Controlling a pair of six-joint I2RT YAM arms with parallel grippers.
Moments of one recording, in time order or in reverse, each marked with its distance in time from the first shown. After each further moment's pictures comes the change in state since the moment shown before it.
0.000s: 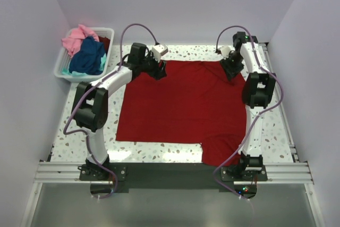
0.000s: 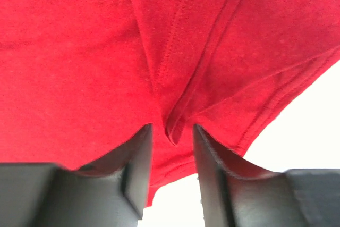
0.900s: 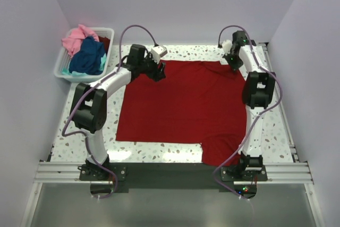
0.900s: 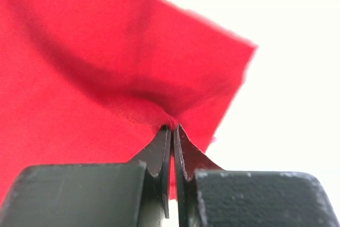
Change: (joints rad) left arm 0.001 -0.022 -0.031 -0.007 -0.005 0.003; right arm 0.002 0.016 -0.062 0.207 0.121 0.037
